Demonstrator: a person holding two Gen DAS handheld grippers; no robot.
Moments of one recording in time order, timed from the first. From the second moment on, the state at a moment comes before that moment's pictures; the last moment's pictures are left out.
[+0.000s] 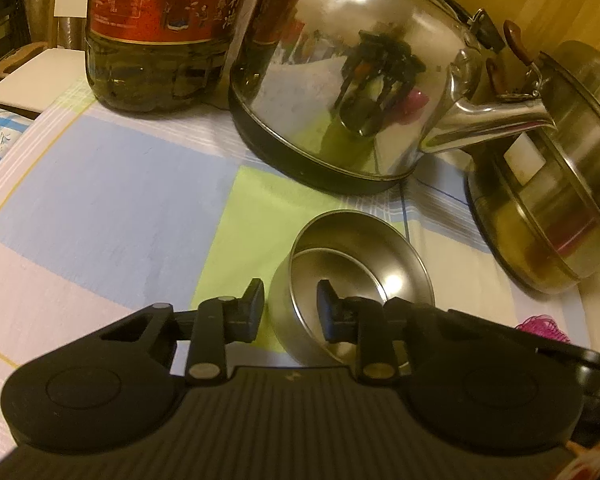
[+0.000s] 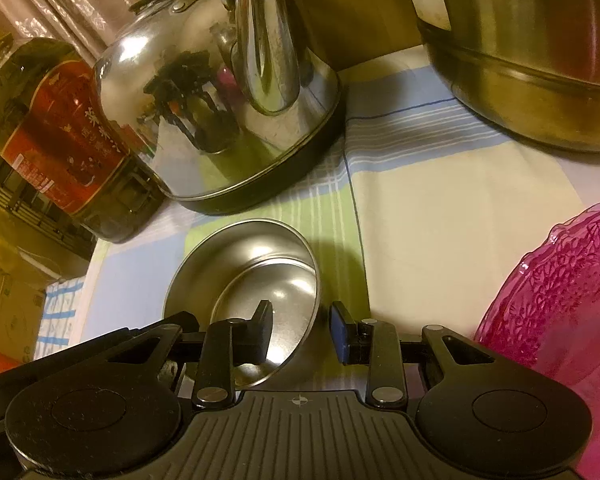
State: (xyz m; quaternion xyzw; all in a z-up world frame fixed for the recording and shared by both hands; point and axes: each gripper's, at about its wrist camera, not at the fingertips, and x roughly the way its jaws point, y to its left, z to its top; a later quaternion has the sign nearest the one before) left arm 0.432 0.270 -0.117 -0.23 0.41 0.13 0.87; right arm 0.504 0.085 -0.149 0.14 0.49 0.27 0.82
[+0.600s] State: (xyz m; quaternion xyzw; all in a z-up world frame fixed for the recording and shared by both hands) left arm 0.430 0.265 -0.116 -0.22 0.41 0.13 0.87; right arm 0.502 0.087 -0.149 0.12 0.50 0.25 0.82
